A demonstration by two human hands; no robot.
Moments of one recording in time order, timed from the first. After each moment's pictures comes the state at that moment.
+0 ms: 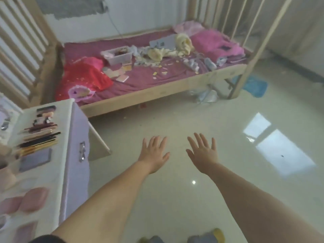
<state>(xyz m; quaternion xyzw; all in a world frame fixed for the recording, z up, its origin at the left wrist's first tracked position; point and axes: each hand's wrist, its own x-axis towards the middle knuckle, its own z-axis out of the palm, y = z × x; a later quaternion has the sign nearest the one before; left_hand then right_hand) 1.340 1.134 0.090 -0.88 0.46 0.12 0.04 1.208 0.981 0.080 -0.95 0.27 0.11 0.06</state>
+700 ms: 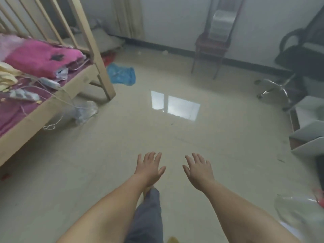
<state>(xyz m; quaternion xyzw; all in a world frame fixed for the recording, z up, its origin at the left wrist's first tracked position) 0.973 0.744 0.032 -0.63 0.74 0.20 0.14 0.775 0.750 0.016 -0.71 0.66 0.12 0.20</state>
